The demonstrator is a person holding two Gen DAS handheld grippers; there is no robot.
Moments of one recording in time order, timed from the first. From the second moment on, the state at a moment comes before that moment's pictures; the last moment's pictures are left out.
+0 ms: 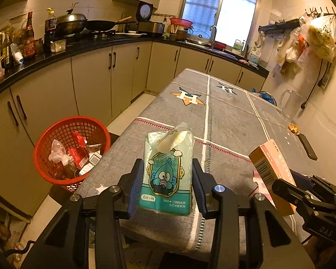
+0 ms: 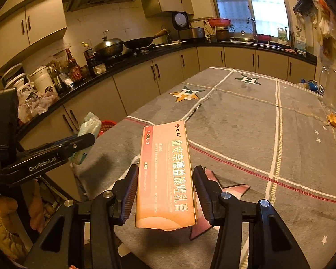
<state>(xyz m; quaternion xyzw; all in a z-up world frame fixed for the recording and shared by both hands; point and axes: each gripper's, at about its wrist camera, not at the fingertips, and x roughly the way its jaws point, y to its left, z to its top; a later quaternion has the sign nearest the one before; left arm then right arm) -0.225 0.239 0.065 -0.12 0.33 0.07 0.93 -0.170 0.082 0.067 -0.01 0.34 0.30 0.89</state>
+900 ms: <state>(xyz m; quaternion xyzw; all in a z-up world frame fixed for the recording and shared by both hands) -0.247 0.256 0.070 -0.11 0.31 0.12 0.94 -0.185 0.088 0.076 0.00 0.34 0.31 0.89</state>
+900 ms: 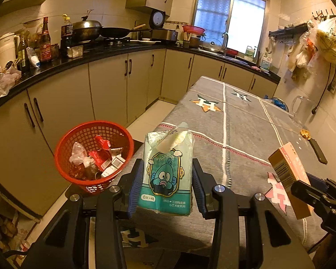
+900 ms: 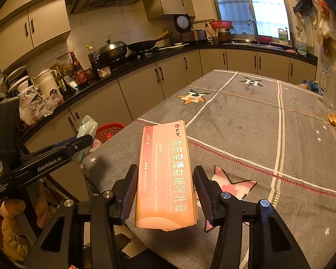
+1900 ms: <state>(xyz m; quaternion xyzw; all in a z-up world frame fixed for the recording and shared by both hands) -0.247 0.318 0.032 -0.15 0.34 0.16 0.91 -0.168 0.147 0.056 -0.03 0.38 0.34 0.86</state>
